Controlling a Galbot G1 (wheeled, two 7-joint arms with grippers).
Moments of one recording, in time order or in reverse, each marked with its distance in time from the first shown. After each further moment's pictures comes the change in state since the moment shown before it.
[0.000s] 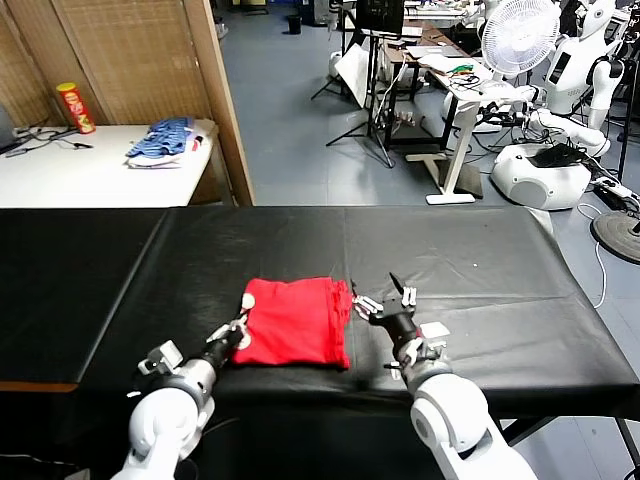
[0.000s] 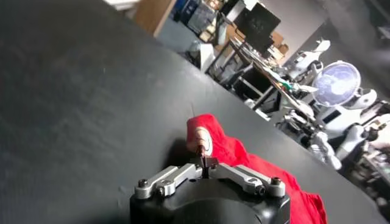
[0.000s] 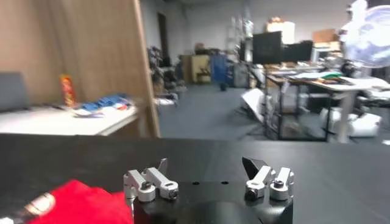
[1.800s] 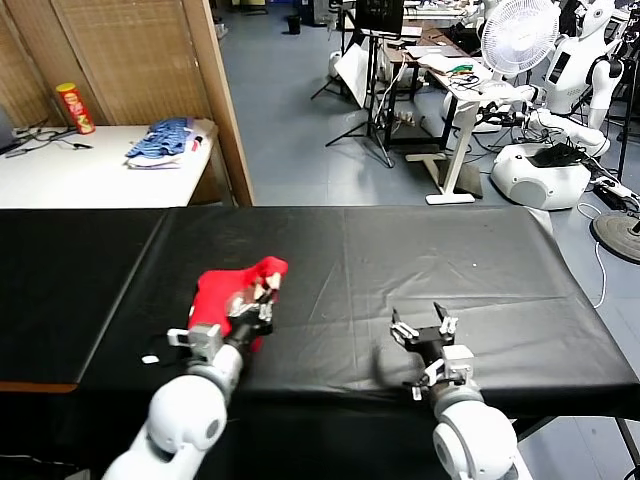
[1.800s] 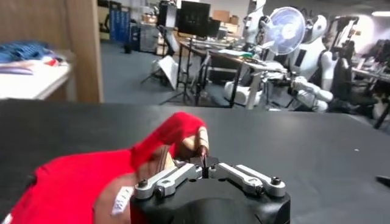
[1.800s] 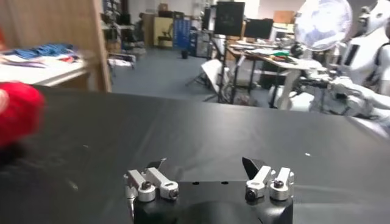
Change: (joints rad) left arm -0.072 0.133 0.267 -0.174 0.355 0.070 -0.076; right arm -0.148 0.039 0.112 0.056 -0.129 -0.077 -0.045
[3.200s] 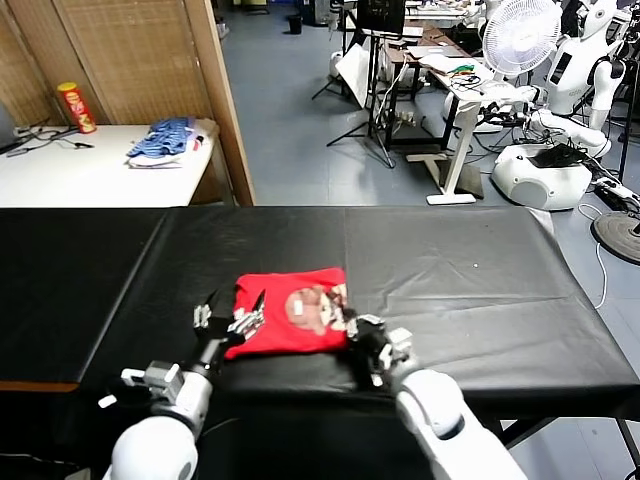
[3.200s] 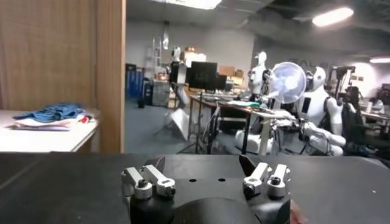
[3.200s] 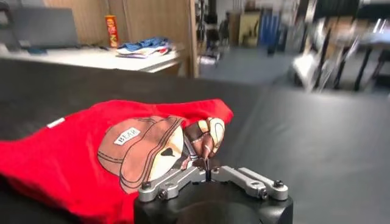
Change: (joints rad) left arm 0.229 0.037 -0.141 -0.105 0.116 -0.307 0.092; right arm 0.243 -0.099 -0.197 -0.323 0.058 0.181 -0.237
